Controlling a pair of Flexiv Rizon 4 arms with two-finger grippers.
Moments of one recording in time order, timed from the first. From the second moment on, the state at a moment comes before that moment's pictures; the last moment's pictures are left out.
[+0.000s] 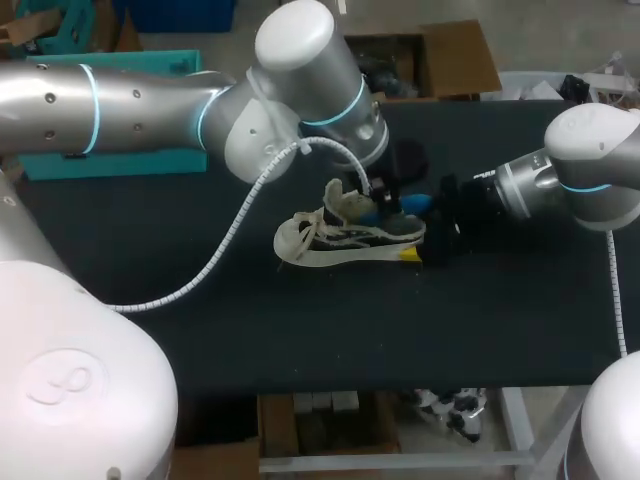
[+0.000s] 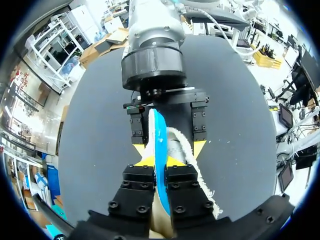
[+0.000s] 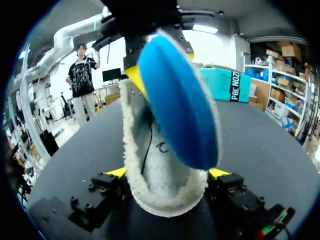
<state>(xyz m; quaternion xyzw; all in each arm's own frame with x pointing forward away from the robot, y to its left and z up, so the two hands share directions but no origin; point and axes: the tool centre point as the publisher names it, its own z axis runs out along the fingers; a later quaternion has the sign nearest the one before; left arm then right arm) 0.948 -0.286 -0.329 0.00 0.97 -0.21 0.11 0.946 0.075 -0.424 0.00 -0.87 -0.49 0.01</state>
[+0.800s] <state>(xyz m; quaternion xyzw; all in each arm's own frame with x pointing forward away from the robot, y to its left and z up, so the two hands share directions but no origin) 0.901 -0.302 -0.219 0.11 0.90 -0.43 -0.02 0.937 0.034 -0.403 -0.04 -0.90 -0.44 0.02</state>
